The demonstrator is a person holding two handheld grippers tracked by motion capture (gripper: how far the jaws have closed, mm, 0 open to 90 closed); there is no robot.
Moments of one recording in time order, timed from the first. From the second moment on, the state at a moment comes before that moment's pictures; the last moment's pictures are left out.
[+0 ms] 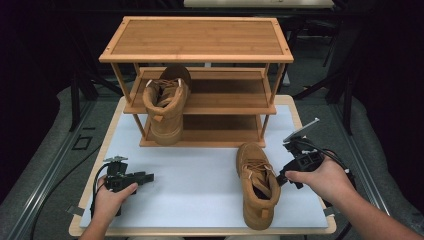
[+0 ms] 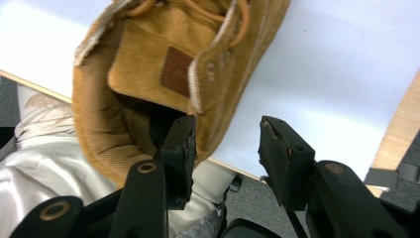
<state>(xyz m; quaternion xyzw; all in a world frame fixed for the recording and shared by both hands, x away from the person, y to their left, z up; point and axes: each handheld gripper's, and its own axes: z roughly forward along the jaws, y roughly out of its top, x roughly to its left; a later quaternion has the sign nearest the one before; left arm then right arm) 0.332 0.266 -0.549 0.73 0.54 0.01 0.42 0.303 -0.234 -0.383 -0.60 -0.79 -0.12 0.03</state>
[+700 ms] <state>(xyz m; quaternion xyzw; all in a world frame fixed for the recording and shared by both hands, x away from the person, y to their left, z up) 0.333 0.269 -0.550 0.73 0.55 0.01 0.42 0.339 -0.242 -0.390 -0.56 -0.83 -0.08 -0.01</state>
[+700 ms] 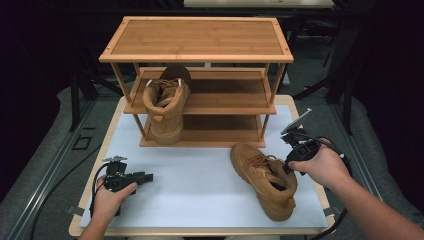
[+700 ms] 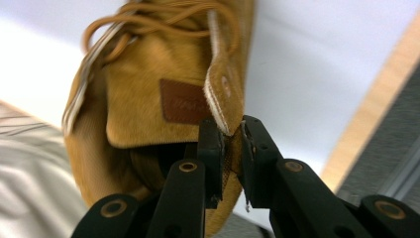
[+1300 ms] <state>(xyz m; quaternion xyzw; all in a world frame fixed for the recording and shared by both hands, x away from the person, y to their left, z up) 0.333 0.268 -0.553 0.73 0.55 0.00 0.41 0.342 -0.243 -0.411 -0.55 -0.84 -0.01 0.02</state>
